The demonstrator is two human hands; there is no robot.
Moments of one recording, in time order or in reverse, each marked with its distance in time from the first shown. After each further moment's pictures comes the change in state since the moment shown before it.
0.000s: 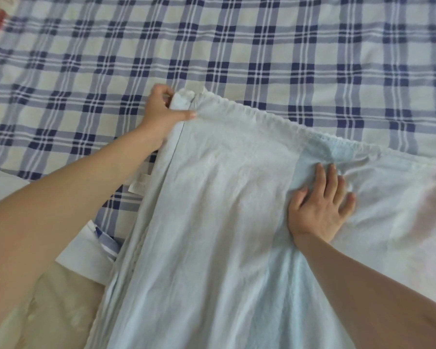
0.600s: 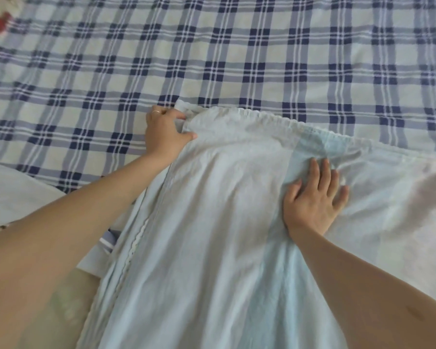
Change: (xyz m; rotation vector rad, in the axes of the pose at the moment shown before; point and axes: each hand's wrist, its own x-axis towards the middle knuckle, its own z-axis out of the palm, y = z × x) left_hand -0.035 -0.034 0.019 0.502 0.143 0.229; right_hand -0.002 0.003 -0.001 0.018 -0.028 -0.003
